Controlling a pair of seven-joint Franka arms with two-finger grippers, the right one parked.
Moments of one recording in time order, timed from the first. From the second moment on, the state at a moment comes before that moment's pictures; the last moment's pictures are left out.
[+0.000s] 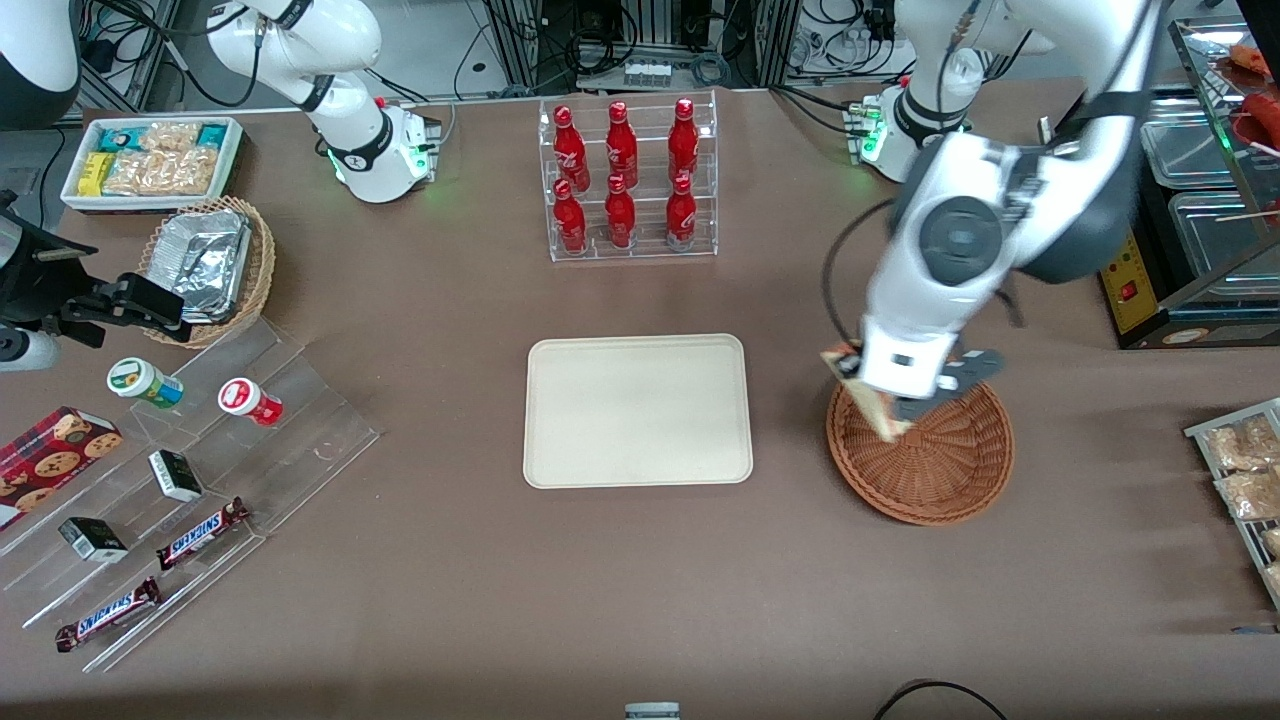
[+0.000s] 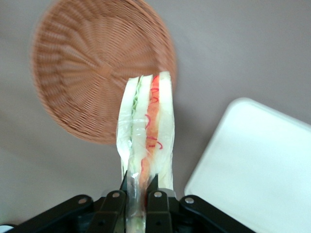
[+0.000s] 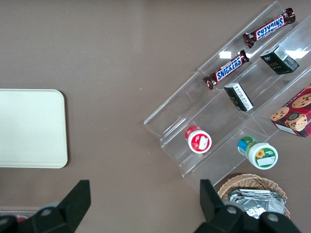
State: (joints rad) arm -0.35 0.27 -0.16 -1.70 0.08 1.83 -0.93
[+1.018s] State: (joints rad) arm -0.68 0.71 -0.18 -1.45 0.12 2.12 -0.93
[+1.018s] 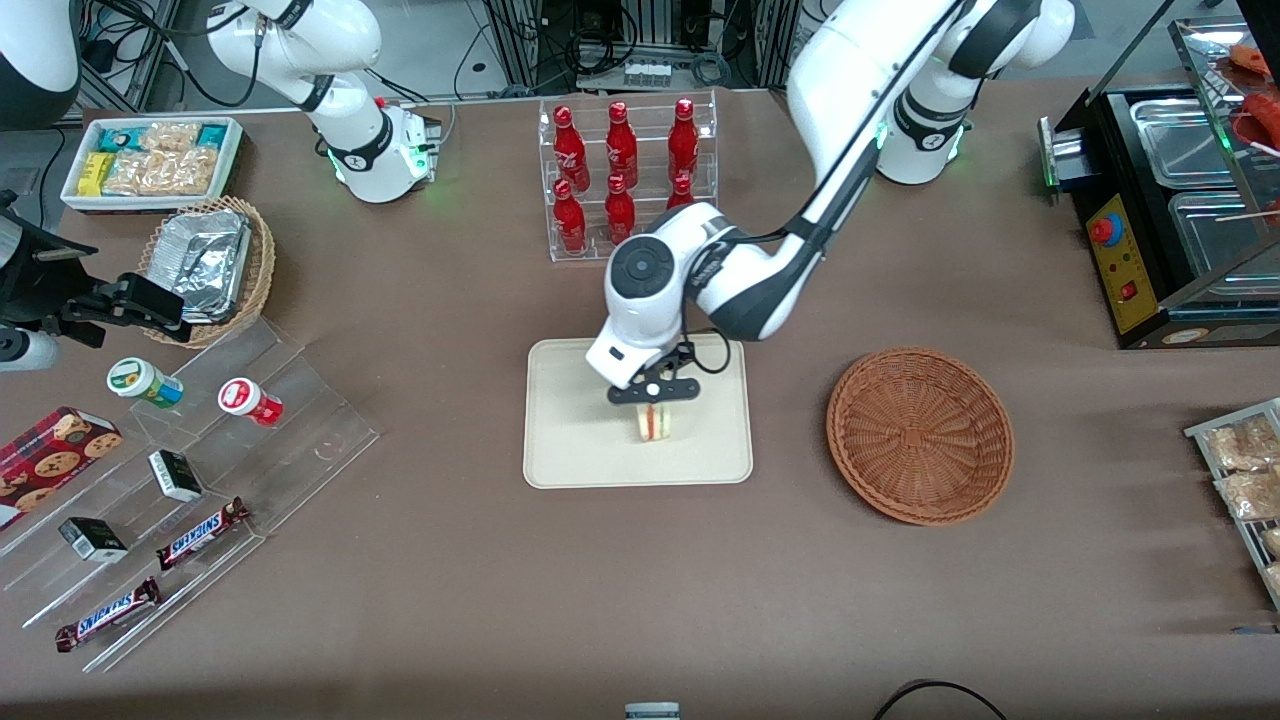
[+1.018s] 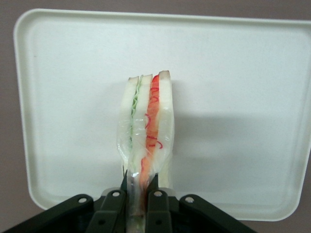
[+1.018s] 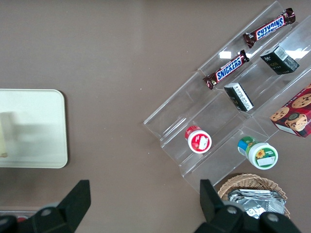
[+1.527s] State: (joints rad) arm -0.68 0.74 -0.18 -1.44 0.13 2.15 -0.93
